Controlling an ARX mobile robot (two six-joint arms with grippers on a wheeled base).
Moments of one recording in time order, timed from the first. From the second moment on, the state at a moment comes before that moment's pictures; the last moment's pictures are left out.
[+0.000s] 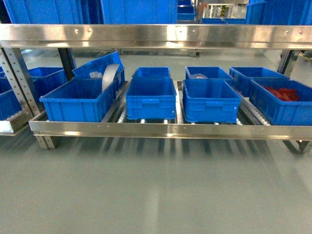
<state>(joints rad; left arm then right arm) -0.39 0.70 0.40 0.28 -0.61 0.10 0.14 1.20 0.41 0.55 0.18 0.07</state>
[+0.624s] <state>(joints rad) -0.39 0.70 0.40 0.28 -0.61 0.10 0.14 1.20 0.41 0.55 0.18 0.07</state>
